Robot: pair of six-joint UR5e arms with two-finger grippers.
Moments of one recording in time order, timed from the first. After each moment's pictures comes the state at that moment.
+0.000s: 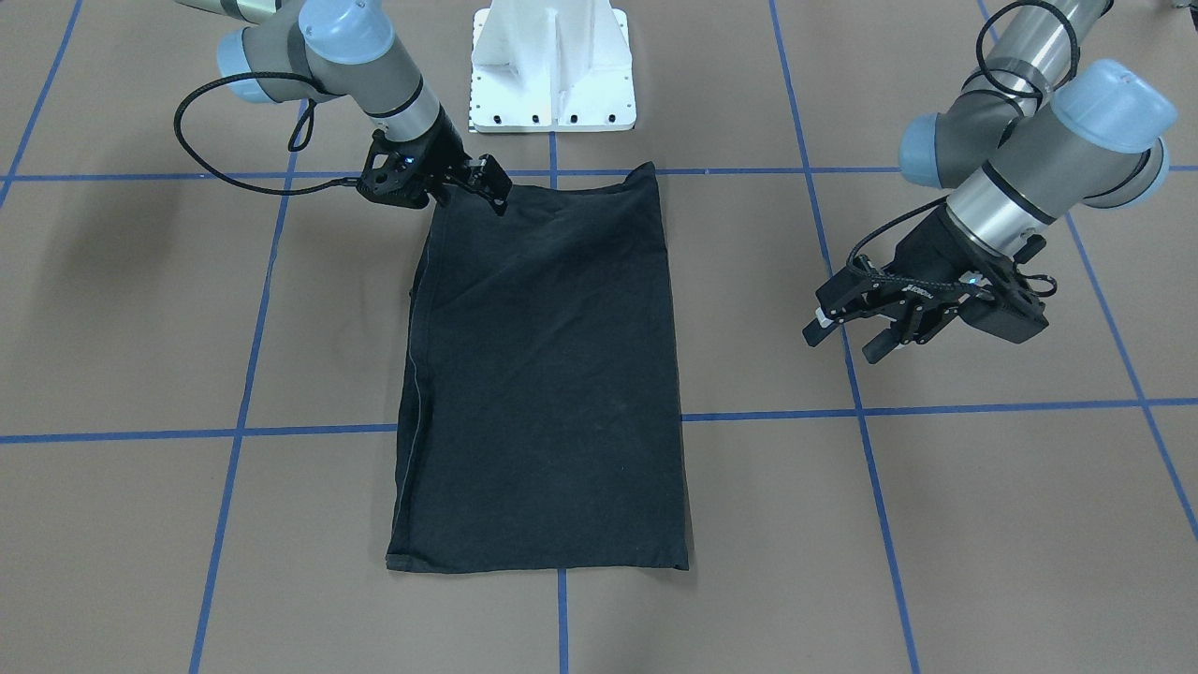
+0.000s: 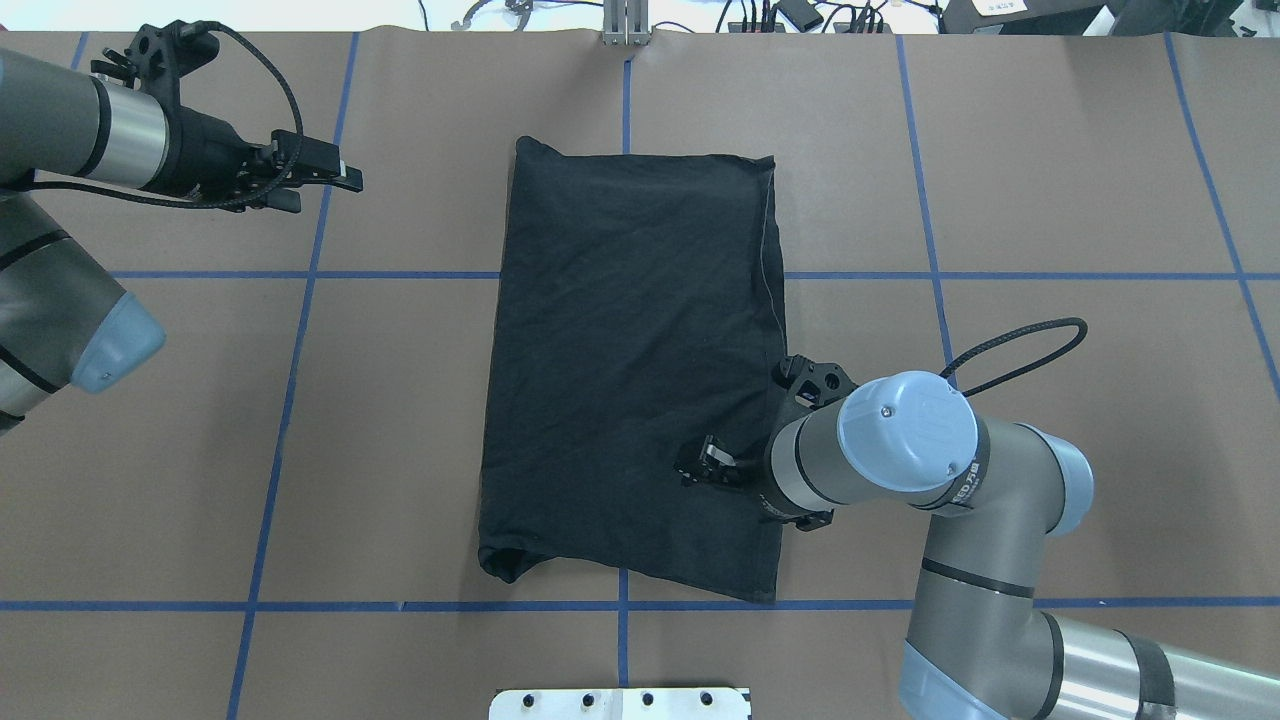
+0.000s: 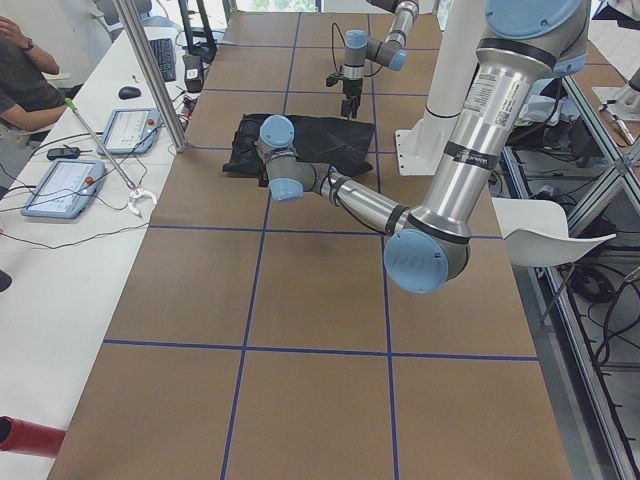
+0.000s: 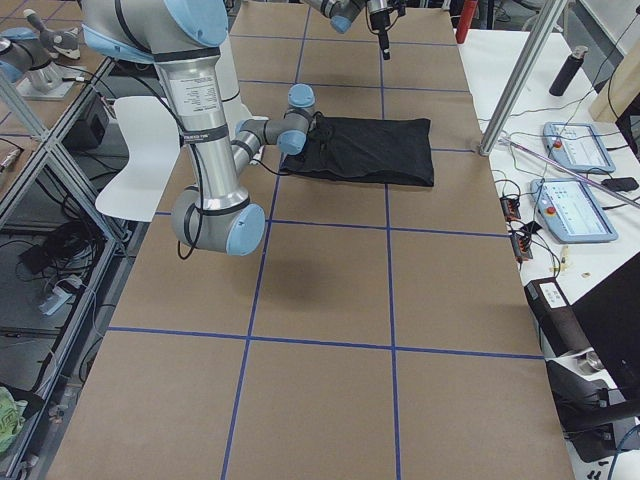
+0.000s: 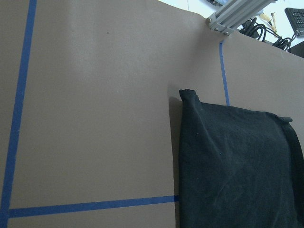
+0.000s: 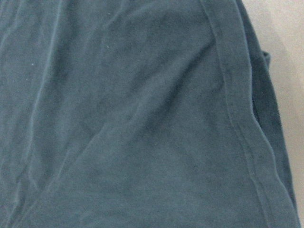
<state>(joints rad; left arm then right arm) -0.96 -1.93 -1.60 -2.46 -2.19 -1.25 0.36 -1.23 1.86 -1.18 1.87 1.77</state>
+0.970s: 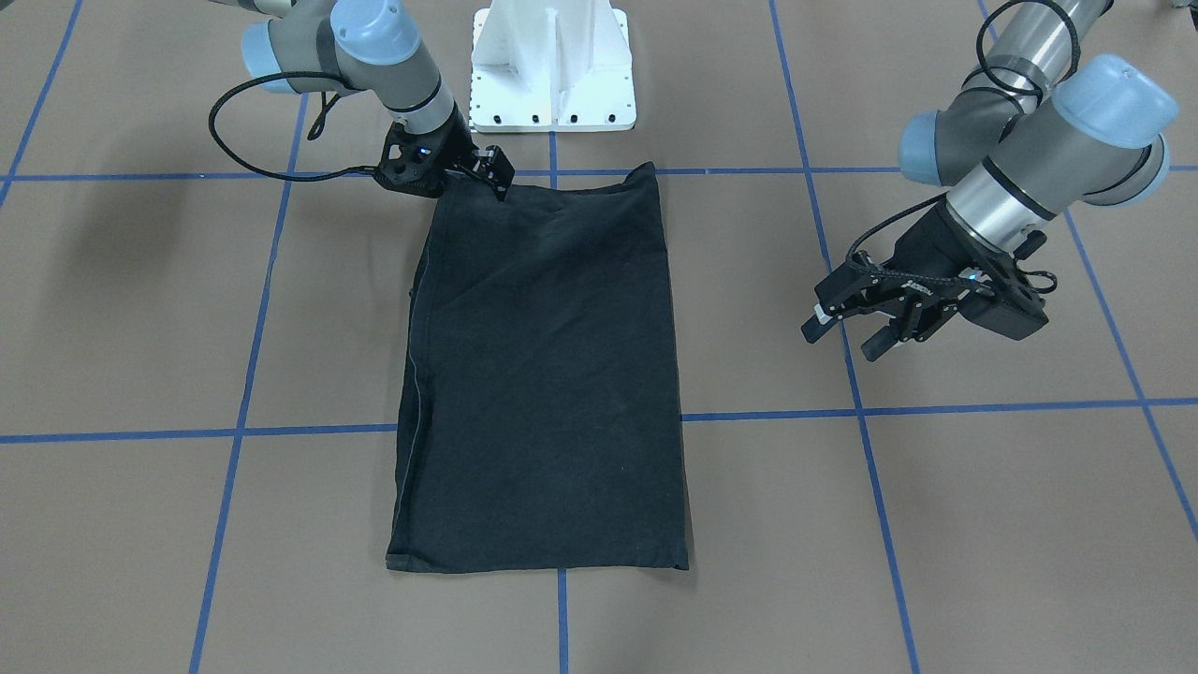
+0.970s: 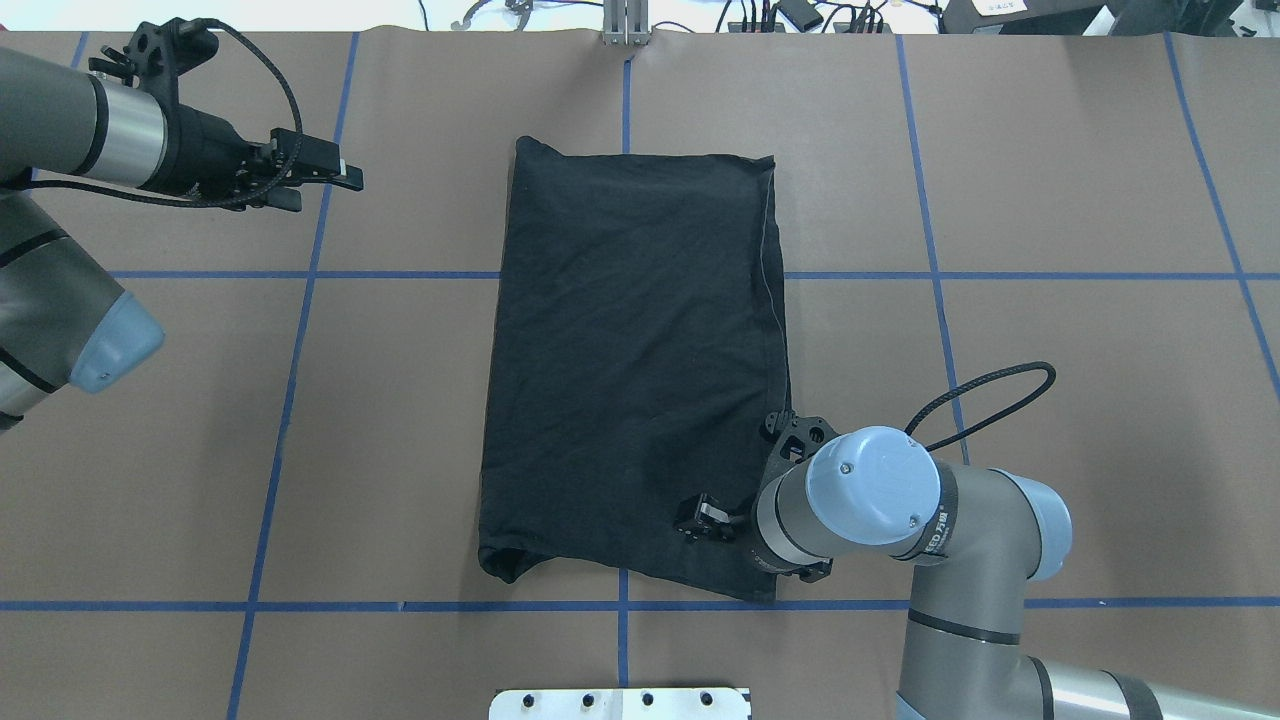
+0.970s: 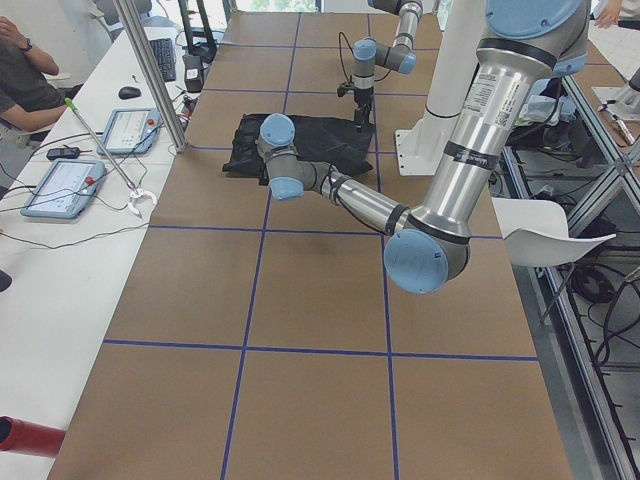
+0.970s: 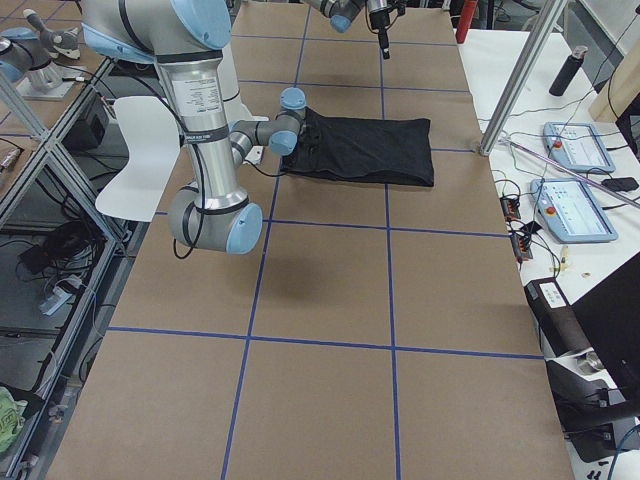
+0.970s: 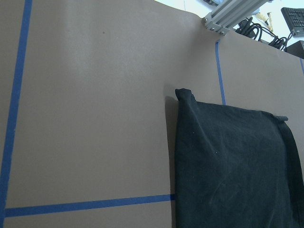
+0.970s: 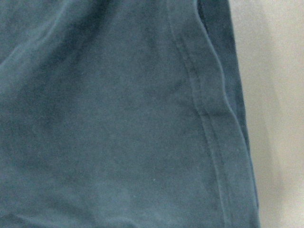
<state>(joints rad) -0.97 -1.93 -1.60 -2.46 -2.19 -1.25 0.29 -1.22 1.85 -1.25 1.86 1.77</state>
